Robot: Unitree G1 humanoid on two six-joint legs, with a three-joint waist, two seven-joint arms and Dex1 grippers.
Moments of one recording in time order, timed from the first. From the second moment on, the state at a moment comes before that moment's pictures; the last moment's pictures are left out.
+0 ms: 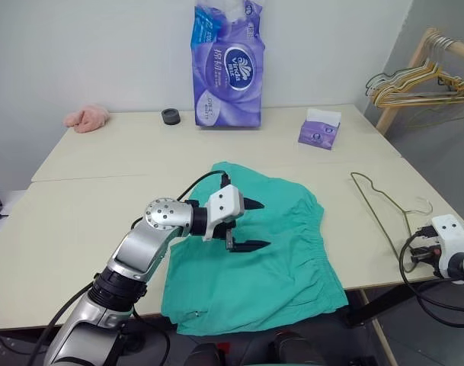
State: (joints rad) left arm -0.48 0.54 -0.29 -0.13 -0.25 0.35 -1.05; right arm -0.02 -0.88 -0.25 0.04 0.24 0.83 0.58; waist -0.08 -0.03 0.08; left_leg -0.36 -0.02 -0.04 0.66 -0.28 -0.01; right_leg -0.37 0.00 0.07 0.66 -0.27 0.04
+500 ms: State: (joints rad) left arm -0.80 0.55 -0.06 0.32 -0.34 0.52 -1.03; right arm -0.15 -1.02 -0.03 -0.22 0.06 0.42 0.75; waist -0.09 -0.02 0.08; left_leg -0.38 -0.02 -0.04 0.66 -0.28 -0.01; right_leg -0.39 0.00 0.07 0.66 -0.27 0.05
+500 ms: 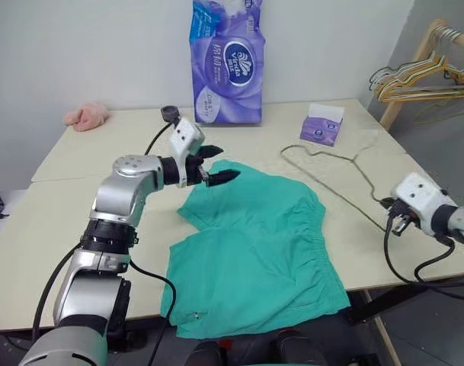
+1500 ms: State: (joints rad) left arm -0.64 0.62 -0.24 0.27 -0.26 0.52 -1.35; right arm -0.41 -0.89 0.19 -0.23 -0.30 -0.15 0.79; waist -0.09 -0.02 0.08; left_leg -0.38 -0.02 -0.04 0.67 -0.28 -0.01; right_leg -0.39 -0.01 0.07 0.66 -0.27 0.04
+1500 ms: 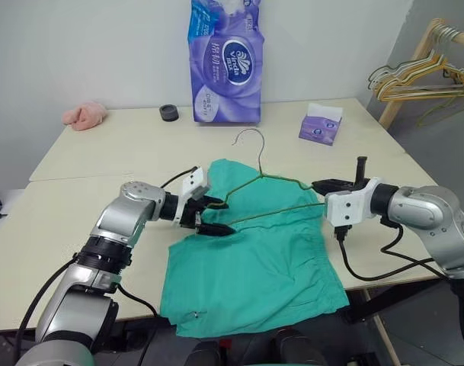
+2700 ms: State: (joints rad) left arm -0.54 0.68 -0.29 0.05 -0.23 0.42 -1.38; right arm -0.36 -0.97 0.07 -0.40 0.22 0.53 1.07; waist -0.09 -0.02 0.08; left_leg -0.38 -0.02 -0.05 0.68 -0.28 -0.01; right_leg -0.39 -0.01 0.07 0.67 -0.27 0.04
